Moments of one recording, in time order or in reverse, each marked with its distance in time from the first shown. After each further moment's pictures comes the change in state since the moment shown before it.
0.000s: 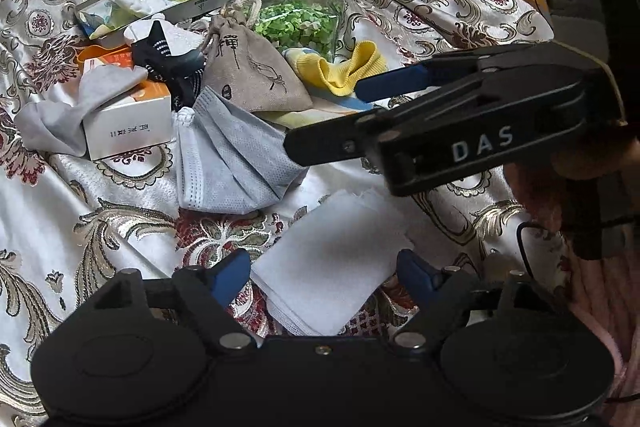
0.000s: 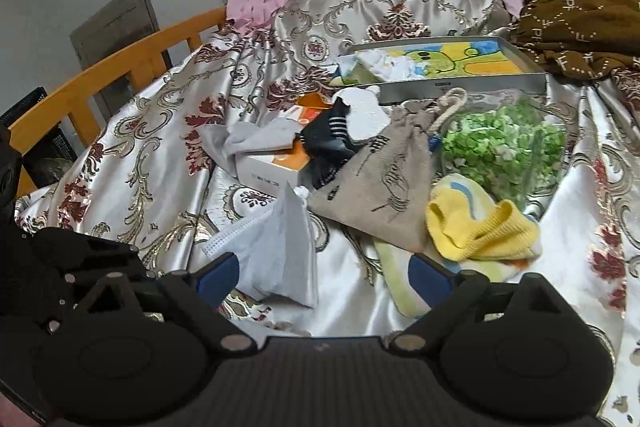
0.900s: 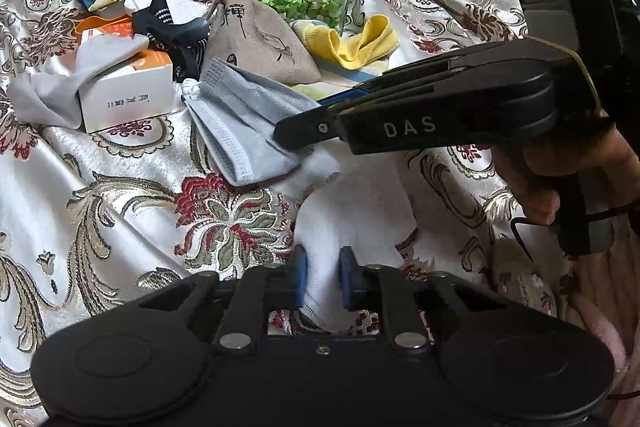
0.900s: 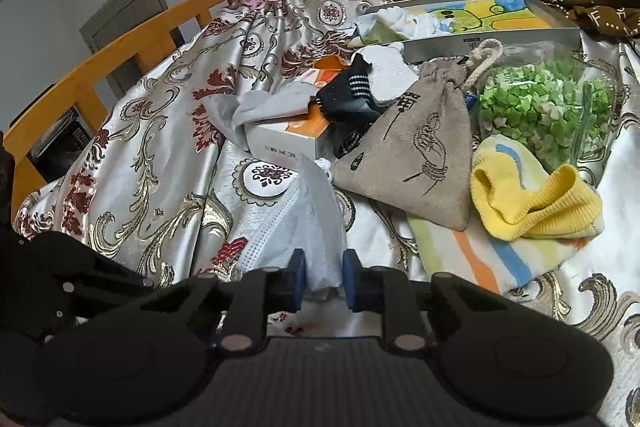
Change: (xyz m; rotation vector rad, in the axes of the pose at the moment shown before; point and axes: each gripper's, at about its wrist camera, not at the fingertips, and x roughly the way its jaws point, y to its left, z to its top) left arm 0.010 0.008 -0.002 -0.025 0.068 -0.011; right arm 0.036 -0.001 -0.003 0.053 0.089 0.080
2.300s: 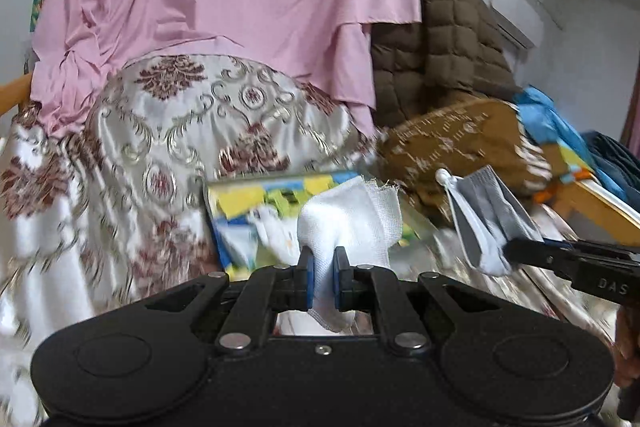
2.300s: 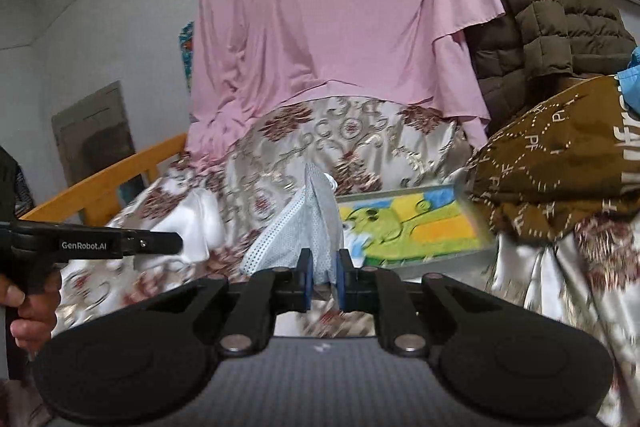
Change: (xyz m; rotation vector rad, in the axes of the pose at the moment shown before) left arm -0.056 0.125 0.196 -0.243 -0.596 0.260; right arm -0.063 -0.063 0.150 -0.055 -0.425 -0.166
